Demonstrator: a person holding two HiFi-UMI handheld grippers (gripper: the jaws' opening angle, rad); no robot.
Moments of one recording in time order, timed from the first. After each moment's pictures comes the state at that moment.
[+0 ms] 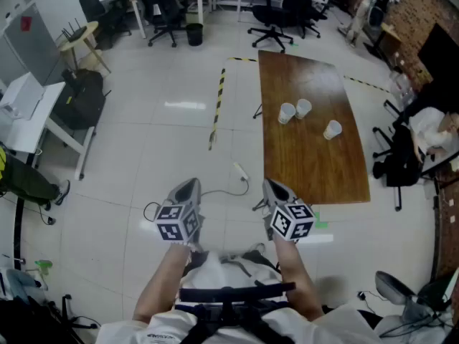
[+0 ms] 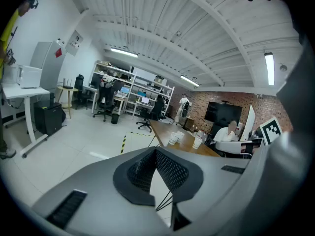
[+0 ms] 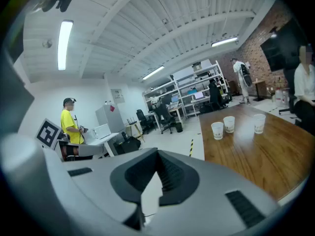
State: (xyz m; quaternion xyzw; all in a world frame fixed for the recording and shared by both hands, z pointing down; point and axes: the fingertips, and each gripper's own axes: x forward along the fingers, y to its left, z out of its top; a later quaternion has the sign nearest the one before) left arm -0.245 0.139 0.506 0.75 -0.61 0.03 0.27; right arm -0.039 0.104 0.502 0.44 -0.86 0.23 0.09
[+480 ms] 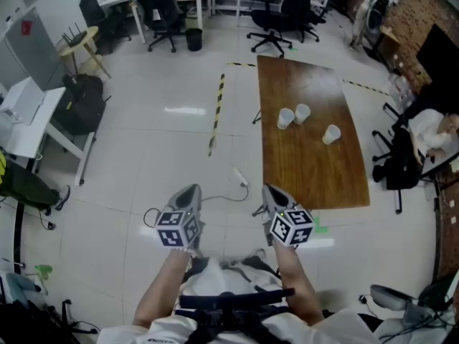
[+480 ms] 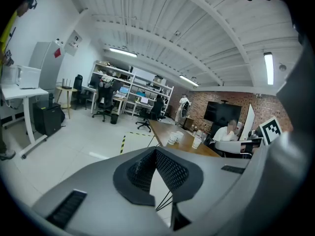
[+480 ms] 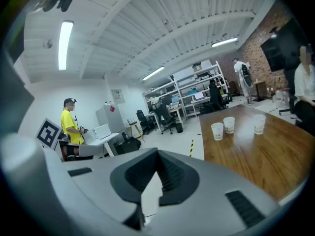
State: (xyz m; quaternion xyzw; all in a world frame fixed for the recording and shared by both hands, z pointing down) left arm -0.242 0.139 0.505 0.75 -0.60 0.03 0.27; right arm -0.039 0.106 0.502 0.44 -0.87 0.22 0.08
